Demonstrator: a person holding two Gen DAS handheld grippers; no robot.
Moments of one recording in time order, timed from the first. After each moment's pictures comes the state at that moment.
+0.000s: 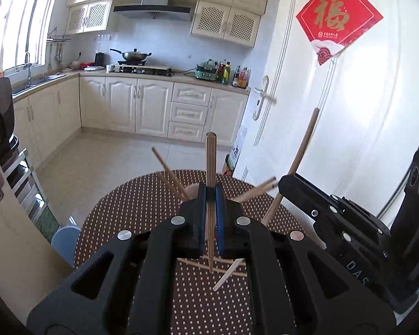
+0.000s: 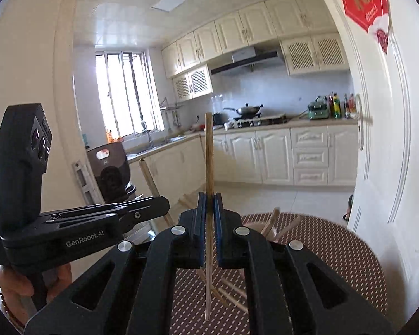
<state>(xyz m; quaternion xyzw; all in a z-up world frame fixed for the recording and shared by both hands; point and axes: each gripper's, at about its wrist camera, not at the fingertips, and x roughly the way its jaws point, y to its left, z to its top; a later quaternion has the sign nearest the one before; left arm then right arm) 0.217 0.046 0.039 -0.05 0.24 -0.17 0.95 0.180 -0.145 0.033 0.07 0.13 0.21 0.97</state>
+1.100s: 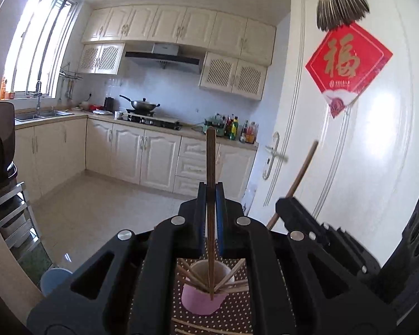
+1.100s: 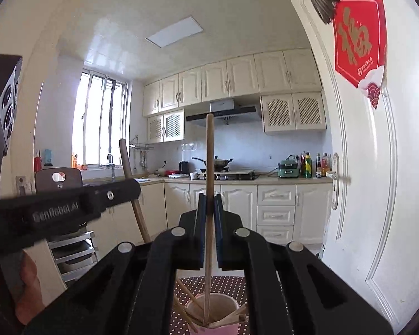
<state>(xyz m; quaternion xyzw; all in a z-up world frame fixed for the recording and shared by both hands) 0.254 0.043 0.059 -0.09 0.10 -0.14 0.98 0.236 -0.135 0.021 0.01 -0.02 0.12 0.99</state>
